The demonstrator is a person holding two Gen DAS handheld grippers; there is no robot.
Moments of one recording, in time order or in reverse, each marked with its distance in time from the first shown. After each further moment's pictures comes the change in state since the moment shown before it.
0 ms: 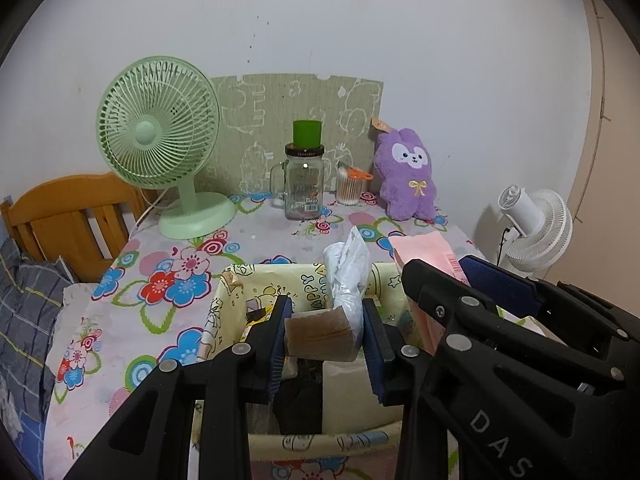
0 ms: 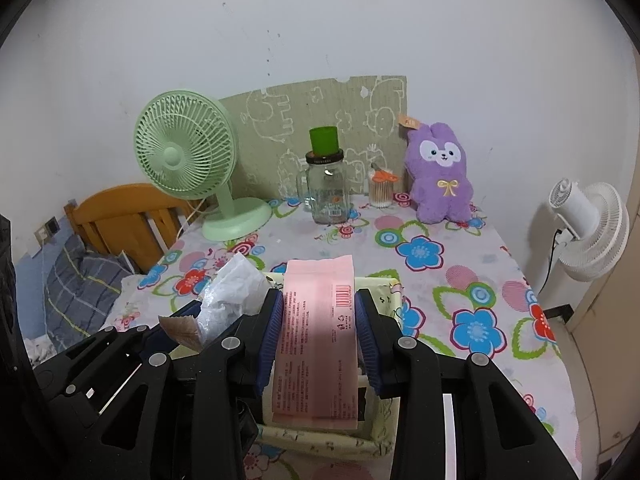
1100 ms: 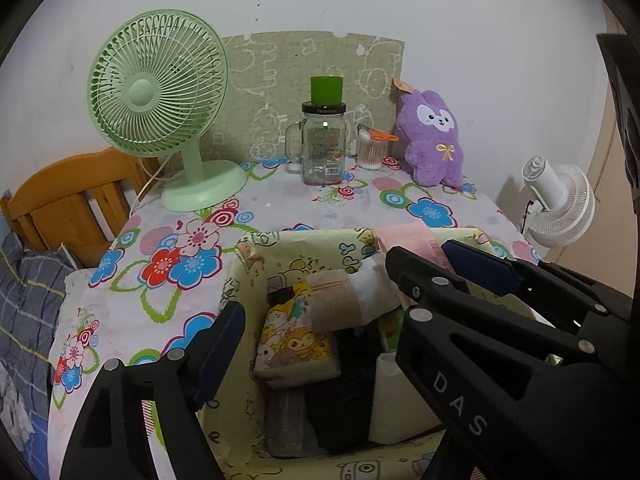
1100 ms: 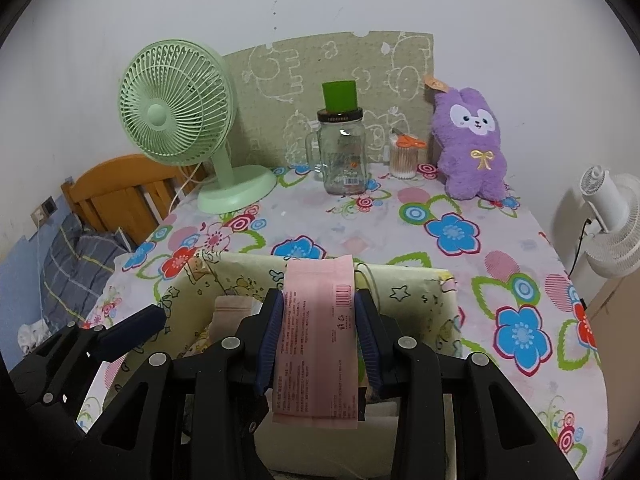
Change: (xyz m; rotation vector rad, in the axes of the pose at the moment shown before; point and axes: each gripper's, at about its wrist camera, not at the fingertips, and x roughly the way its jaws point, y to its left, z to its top) left arm 0.041 0.024 -0.008 0.017 0.110 0.041; right arm 0.072 0.012 -0.007 -0.025 0.094 0.034
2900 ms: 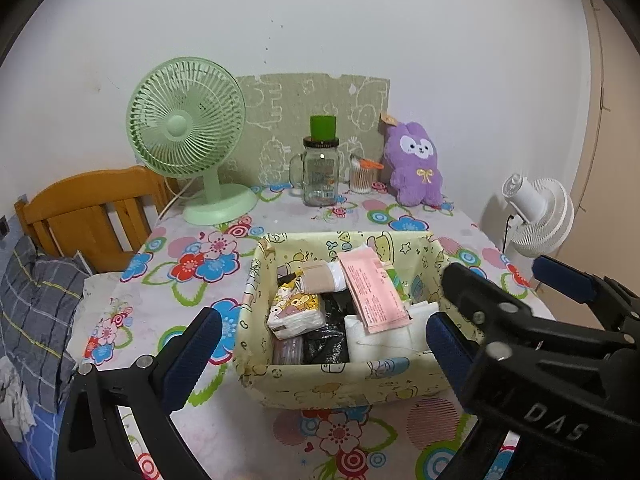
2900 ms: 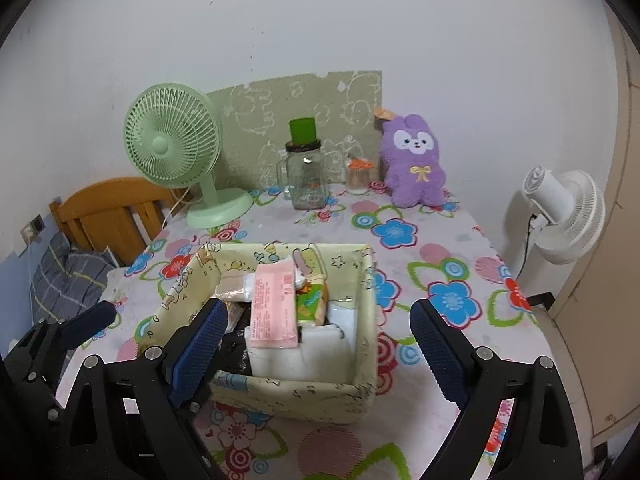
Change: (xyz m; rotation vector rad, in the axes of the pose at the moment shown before) left arm -0.084 -0.009 -0.026 -0.005 -0.109 -0.001; right arm -0.111 -0.010 -0.034 0.049 -0.104 -0.125
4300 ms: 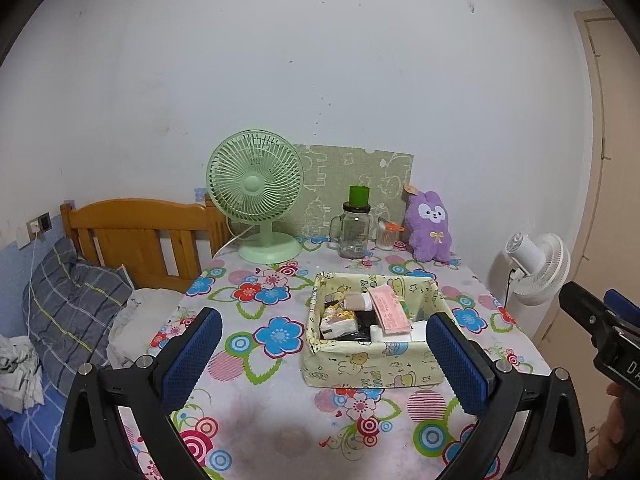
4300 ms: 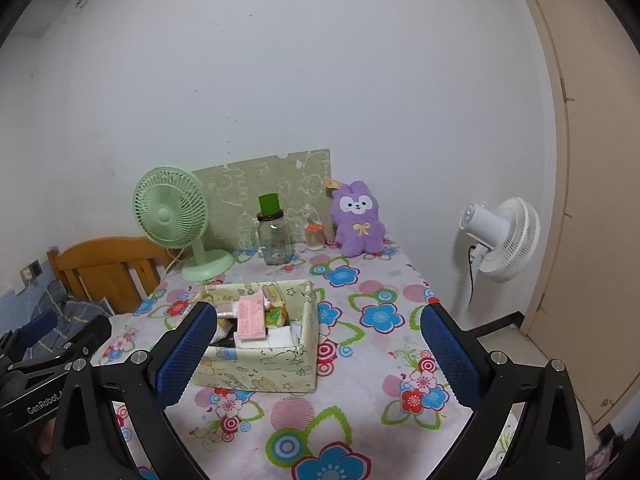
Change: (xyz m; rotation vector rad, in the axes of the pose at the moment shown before) left arm -0.127 0.022 -0.027 -0.079 -0.214 0.083; right arm -0.143 -0.029 -0.032 0.060 -0.235 -0.073
